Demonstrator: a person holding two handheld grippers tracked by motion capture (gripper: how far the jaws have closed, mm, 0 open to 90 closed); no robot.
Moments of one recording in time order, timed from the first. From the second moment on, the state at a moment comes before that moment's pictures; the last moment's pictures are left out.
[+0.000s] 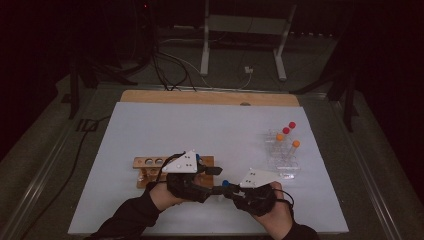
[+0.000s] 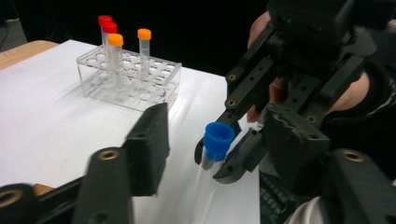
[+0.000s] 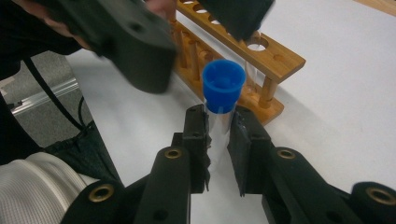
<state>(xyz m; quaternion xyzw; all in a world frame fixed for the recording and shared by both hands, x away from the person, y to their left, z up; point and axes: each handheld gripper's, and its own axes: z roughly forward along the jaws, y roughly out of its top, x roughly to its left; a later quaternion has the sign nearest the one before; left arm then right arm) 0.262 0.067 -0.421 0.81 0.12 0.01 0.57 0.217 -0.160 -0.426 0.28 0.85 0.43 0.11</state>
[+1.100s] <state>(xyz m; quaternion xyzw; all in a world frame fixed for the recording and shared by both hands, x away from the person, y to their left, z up) 0.263 0.072 -0.406 0.82 0.11 0.06 0.55 0.220 -0.170 -0.421 0.30 0.83 0.45 0.13</state>
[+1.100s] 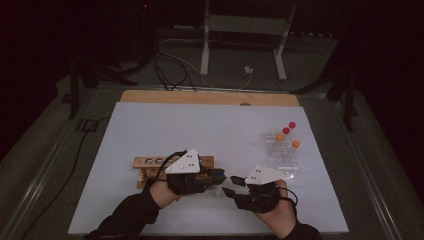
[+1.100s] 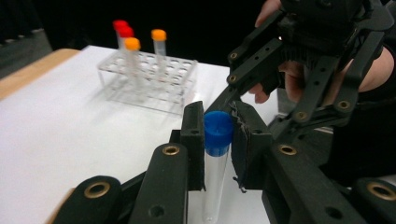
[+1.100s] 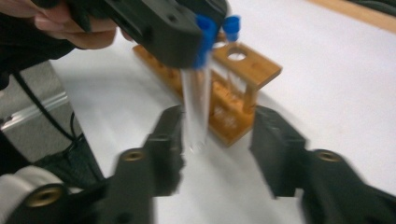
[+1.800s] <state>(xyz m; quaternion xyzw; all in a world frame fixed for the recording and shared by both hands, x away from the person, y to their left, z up) 0.281 0.136 -0.371 0.80 0.17 0.15 0.55 0.224 -0.185 -0.412 0.33 0.80 0.48 0.15</state>
